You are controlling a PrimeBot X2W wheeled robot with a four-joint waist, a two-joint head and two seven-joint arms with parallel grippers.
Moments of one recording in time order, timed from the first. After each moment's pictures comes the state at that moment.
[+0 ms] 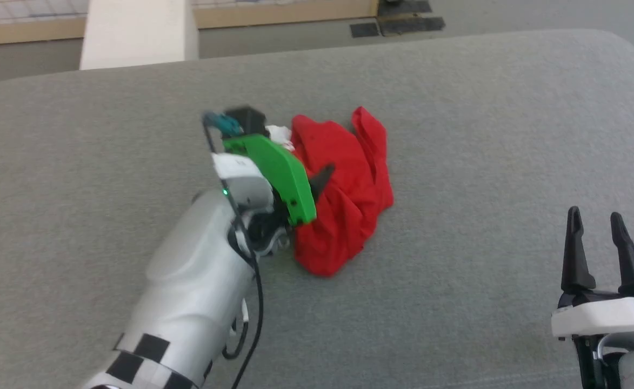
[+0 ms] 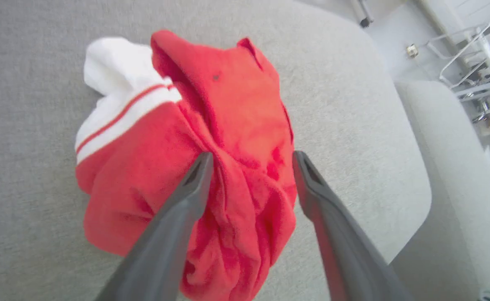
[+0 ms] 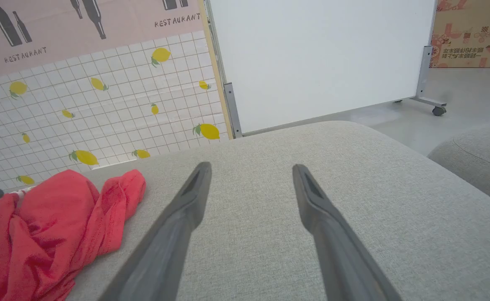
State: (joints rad) left arm -0.75 0.05 -0.47 0.64 -0.86 0.03 0.44; right arm -0.07 -0.05 -0.20 0.13 0.22 0.13 -0.26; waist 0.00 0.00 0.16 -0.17
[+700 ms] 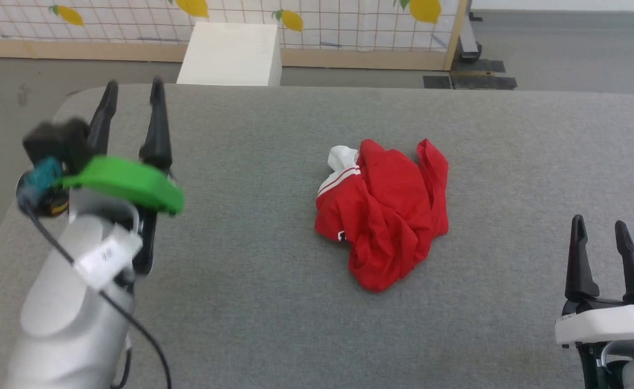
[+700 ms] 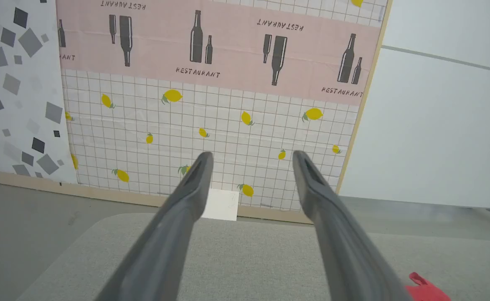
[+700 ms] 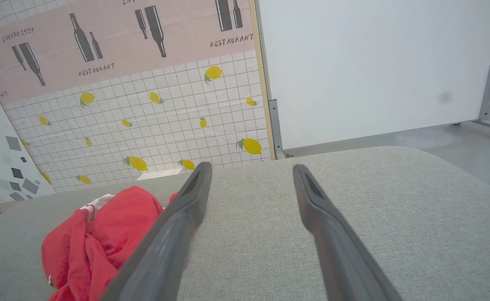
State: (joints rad) left arm -0.56 0.34 -0.30 0.28 -0.59 0.08 -0.21; right arm -0.04 -0.05 -0.21 0.13 0.21 0.13 -0.26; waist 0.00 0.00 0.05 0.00
